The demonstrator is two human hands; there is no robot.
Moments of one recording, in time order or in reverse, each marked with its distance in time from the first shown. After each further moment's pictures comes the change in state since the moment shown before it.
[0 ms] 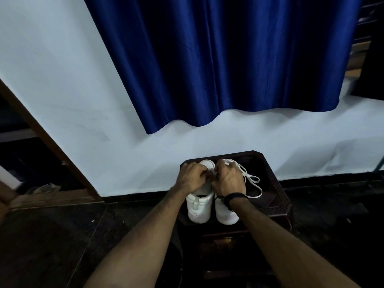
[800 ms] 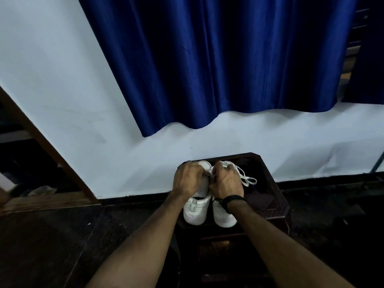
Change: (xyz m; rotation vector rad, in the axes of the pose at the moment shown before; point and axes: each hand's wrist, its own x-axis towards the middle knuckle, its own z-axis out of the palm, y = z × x) left_hand -0.002 -0.006 0.017 0.016 0.368 0.080; right_hand 0.002 0.004 0.004 -0.028 0.027 -0.021
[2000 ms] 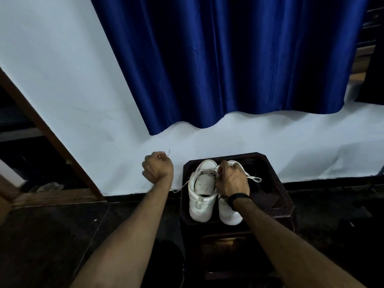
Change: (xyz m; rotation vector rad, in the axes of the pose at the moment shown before) left_hand 0.009 -0.051 -0.055 -0.244 0.369 -1.026; right_hand 0.006 0.006 0.015 -0.006 0.006 0.002
